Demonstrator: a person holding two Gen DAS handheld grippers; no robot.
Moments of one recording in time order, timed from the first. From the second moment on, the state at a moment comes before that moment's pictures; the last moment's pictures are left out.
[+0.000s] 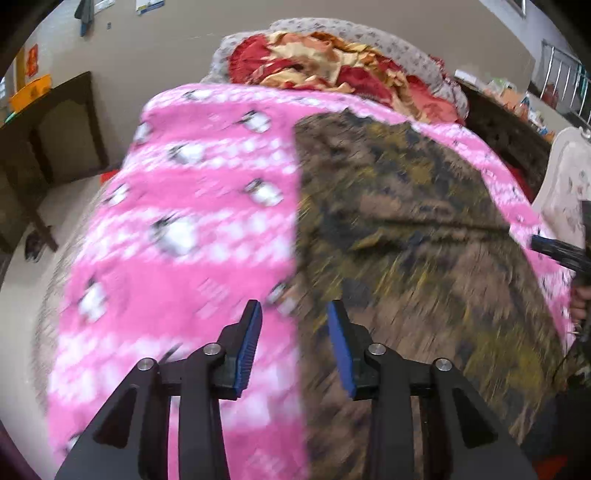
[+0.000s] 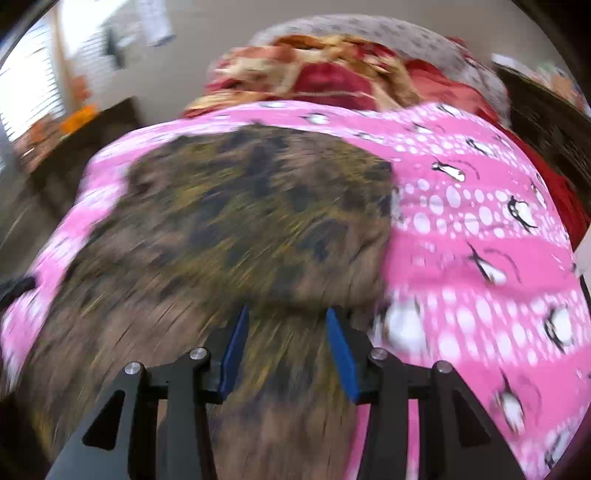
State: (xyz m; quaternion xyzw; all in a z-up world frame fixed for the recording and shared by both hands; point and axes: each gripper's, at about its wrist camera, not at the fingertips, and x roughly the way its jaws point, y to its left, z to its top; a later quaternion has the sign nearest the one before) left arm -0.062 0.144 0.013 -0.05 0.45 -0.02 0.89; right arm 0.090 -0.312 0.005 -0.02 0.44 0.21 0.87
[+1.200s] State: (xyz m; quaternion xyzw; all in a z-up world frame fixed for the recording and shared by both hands) left arm -0.173 0.135 -0.036 -0.13 0.55 -0.22 0.80; right arm -0.112 -0.413 -0.046 0.18 0.47 0.31 0.81
